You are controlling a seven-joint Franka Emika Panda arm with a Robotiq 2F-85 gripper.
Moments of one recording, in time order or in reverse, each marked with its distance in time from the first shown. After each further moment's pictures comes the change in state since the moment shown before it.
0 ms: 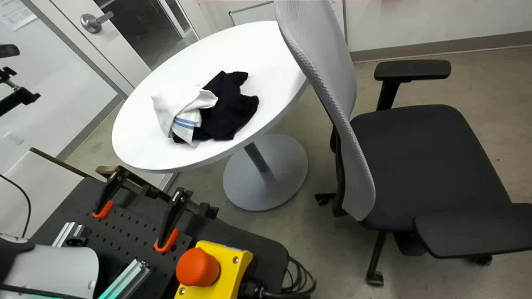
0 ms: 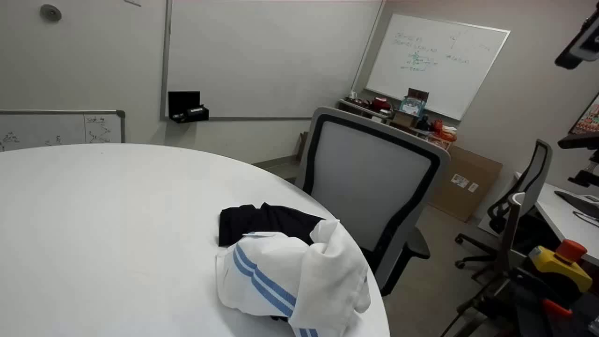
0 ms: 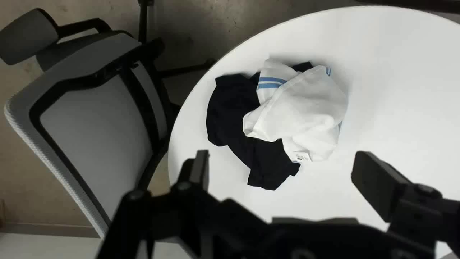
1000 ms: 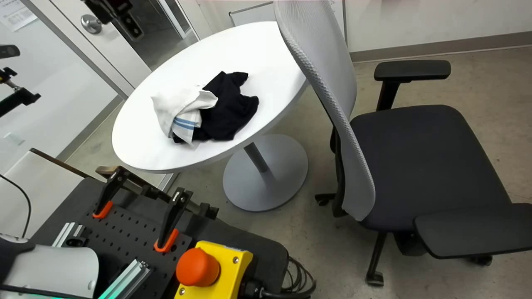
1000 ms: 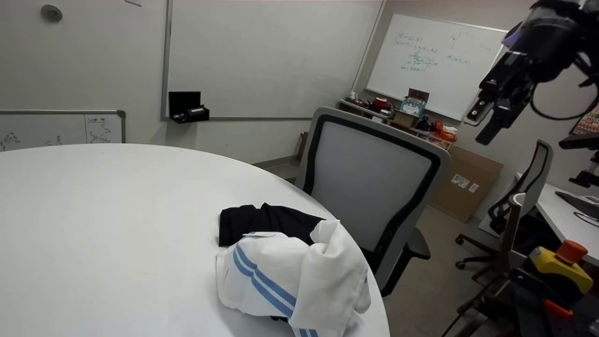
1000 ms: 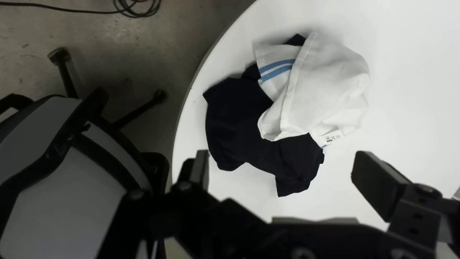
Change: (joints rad) arm -0.069 0.321 -0.407 -0.061 0.228 0.309 -0.248
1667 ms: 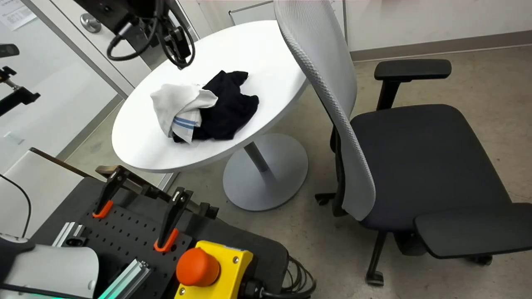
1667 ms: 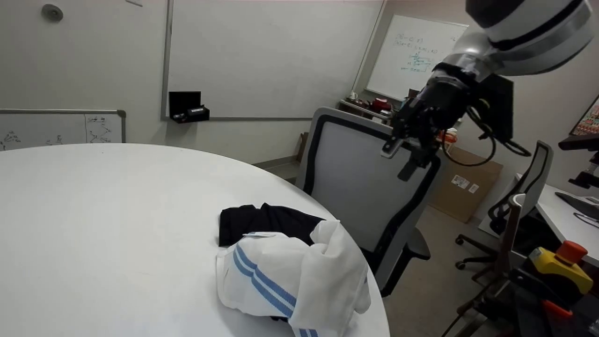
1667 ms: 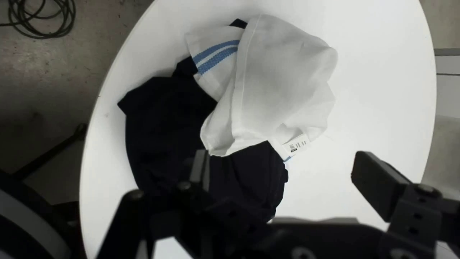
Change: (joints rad) arm 0.086 0.543 0.004 0.270 0.553 0.039 -0.387
